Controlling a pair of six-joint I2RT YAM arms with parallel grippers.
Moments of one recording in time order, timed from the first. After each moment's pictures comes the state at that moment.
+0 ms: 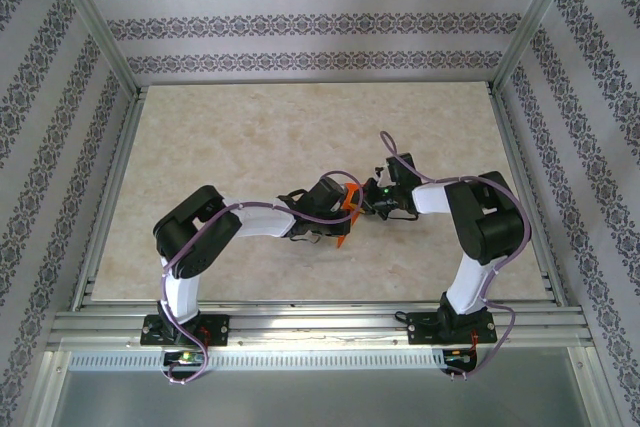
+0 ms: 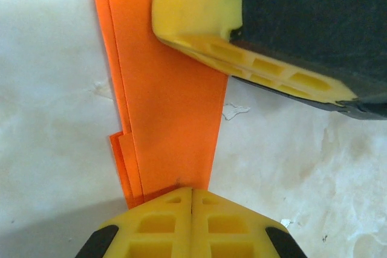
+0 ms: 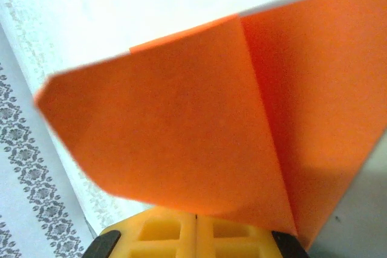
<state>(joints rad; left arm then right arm) -0.84 1.93 1.04 -0.03 0.19 -0.74 0.27 1.81 0.75 0.10 -0.68 0.93</state>
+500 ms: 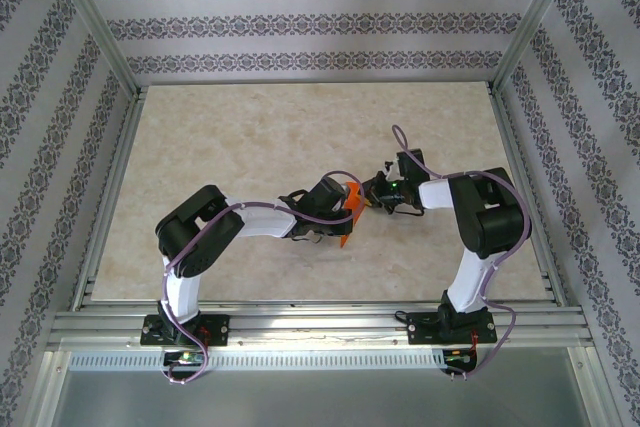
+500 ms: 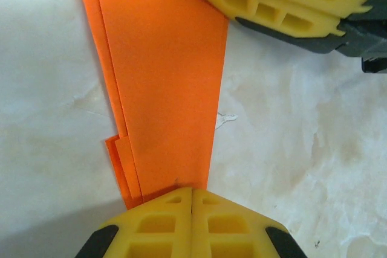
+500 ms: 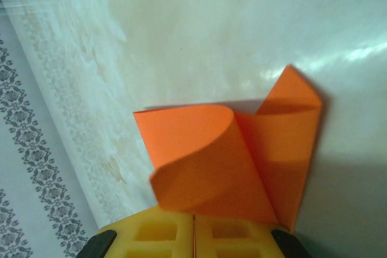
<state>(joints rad) -0.84 1.94 1.04 0.01 0.21 -0.74 0.19 1.84 0.78 0.14 -0.70 0.95</state>
